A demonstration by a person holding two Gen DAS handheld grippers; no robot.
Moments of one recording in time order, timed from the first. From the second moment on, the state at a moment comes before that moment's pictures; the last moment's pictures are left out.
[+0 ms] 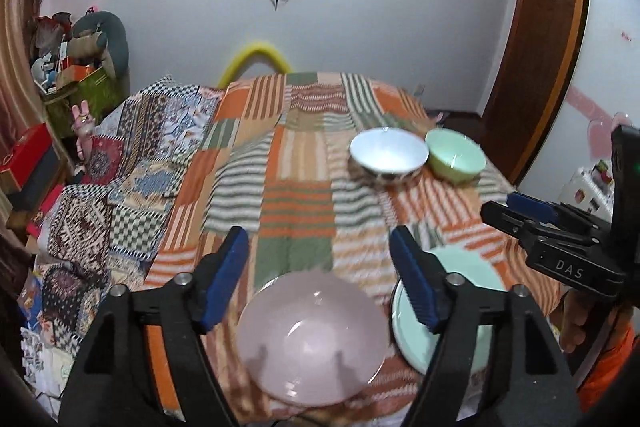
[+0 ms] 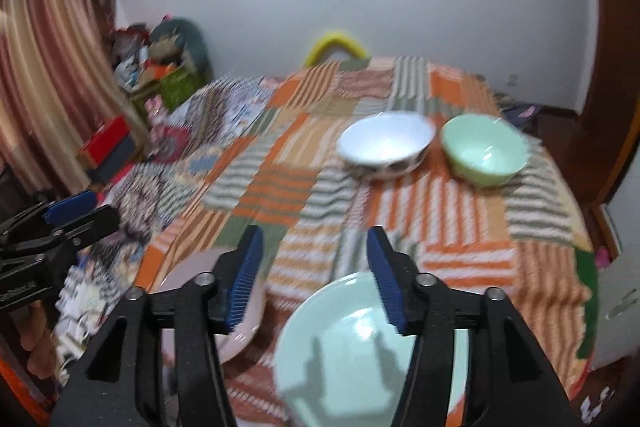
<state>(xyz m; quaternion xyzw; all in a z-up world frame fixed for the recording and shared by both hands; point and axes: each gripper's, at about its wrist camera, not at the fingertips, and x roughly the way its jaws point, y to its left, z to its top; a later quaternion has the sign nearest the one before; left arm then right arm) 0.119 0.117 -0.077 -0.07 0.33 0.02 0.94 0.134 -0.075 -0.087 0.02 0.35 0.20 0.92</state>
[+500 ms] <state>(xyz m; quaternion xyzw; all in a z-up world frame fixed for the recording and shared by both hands) 0.243 0.114 -0.101 -0.08 0.35 0.04 0.93 0.242 -0.122 -0.112 0.09 0.38 0.12 0.91</state>
